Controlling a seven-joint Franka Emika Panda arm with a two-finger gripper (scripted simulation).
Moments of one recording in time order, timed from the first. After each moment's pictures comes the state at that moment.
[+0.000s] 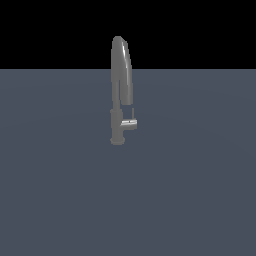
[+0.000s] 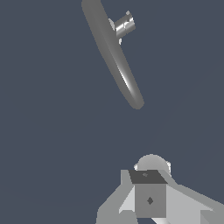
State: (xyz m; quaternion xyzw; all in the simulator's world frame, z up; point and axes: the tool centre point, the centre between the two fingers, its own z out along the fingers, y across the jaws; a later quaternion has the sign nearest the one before) arm -0.142 0.011 0.449 -0.98 0.12 0.15 0.10
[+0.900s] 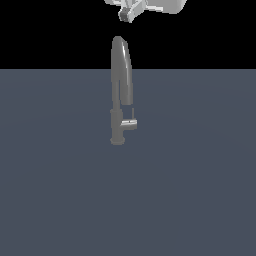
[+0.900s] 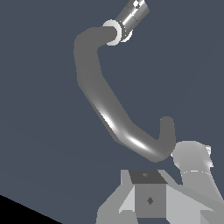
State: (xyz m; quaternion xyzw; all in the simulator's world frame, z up) arm -0.044 0.004 0.394 -0.91 0.22 0.28 0.21
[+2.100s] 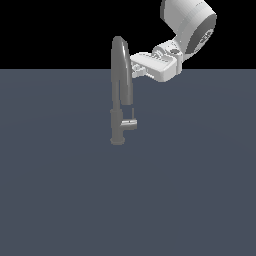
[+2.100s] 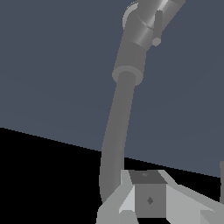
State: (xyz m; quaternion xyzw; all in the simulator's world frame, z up) arm 0.060 -0.014 0.270 -0.75 0.35 0.44 0.35
